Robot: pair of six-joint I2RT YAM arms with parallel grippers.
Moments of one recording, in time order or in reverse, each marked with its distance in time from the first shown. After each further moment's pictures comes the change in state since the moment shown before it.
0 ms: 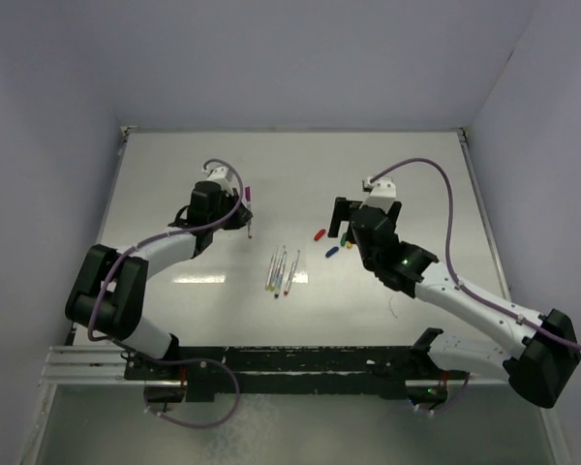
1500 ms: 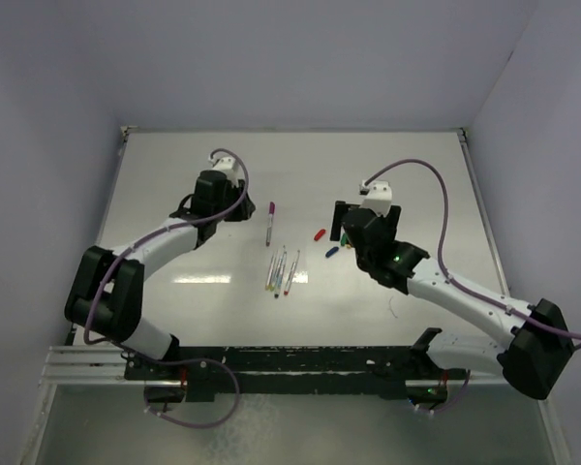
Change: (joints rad) left arm -0.015 0.043 0.141 -0.177 -0.048 0.075; right arm 0.000 0.069 0.000 -0.075 0.072 0.032
